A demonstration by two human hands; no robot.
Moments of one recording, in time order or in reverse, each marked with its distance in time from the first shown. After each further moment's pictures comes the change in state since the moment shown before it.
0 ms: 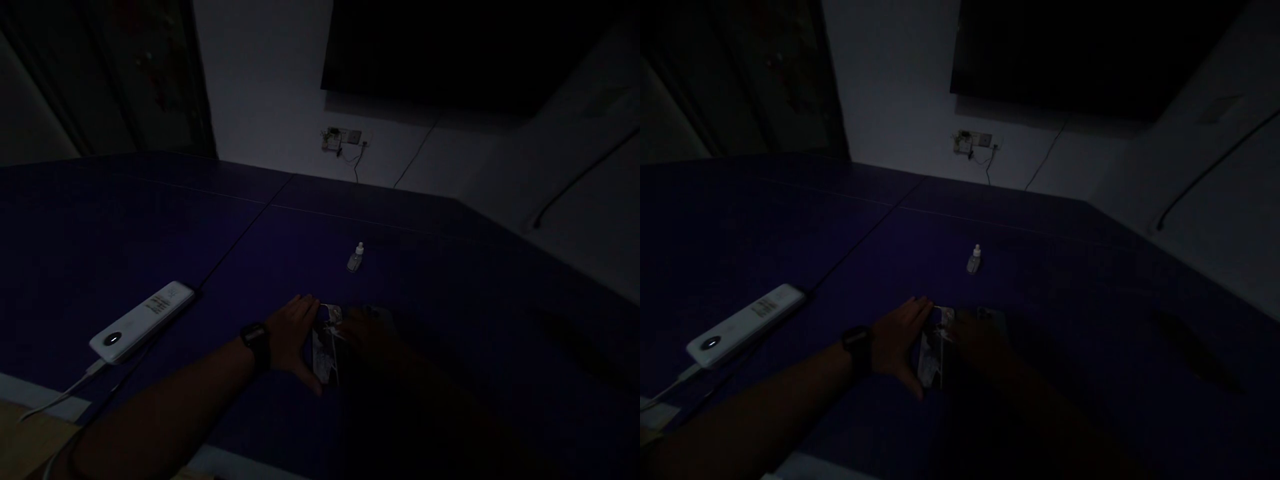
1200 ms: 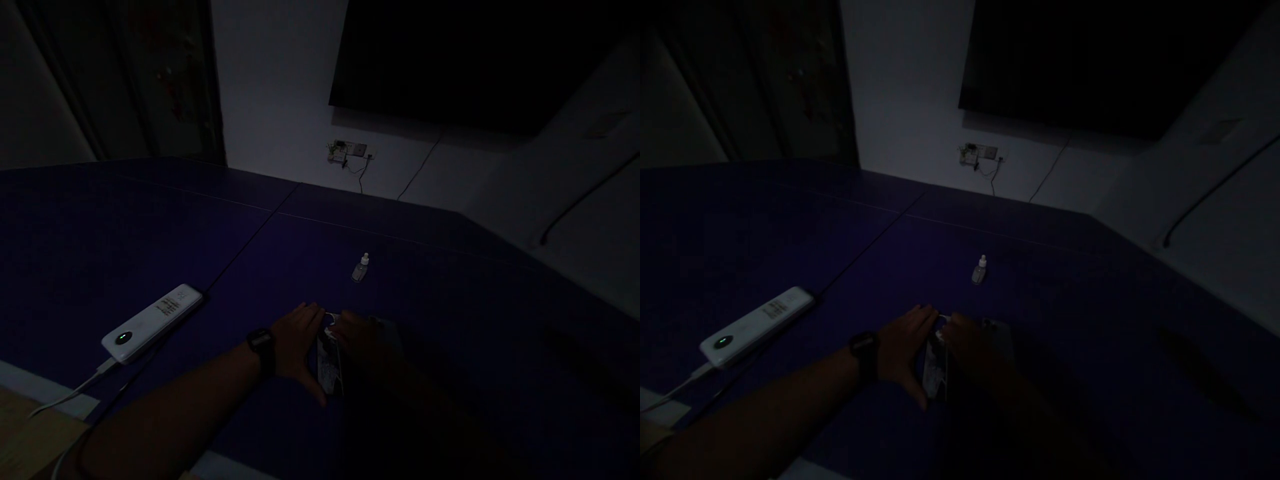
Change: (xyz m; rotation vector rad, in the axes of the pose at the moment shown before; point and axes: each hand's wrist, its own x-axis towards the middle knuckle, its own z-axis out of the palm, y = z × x) left_hand 0.001 0.002 0.000 -0.042 -0.003 -0.031; right_hand 0.022 -0.011 0.000 -0.041 0.037 -0.031
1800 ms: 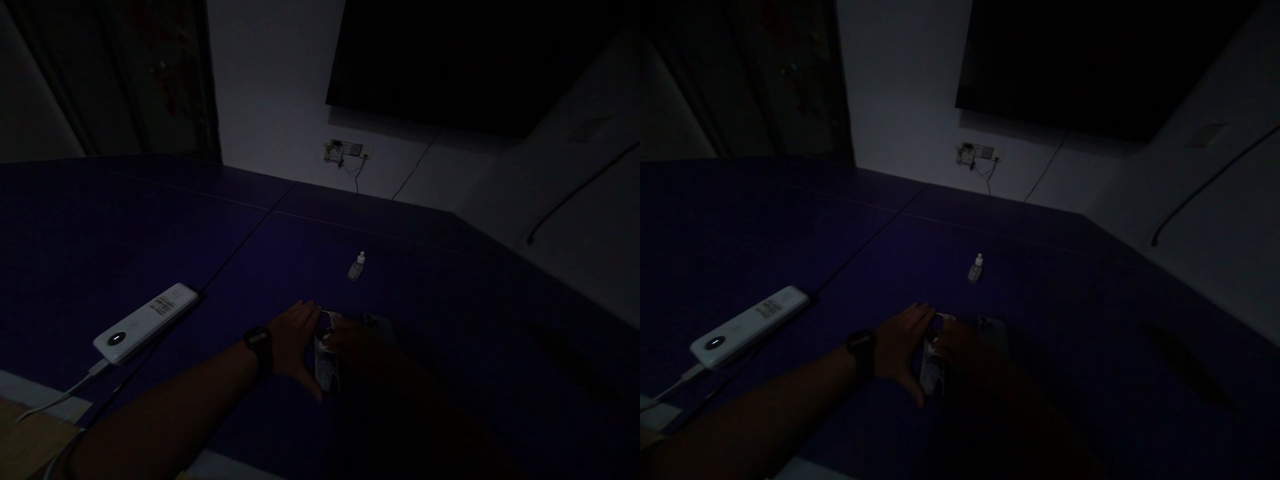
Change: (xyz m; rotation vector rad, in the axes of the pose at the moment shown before) left_hand 0.001 -0.002 0.001 0.014 0.016 0.019; right_hand -0.011 -0.001 -0.003 0.120 -0.035 -0.121
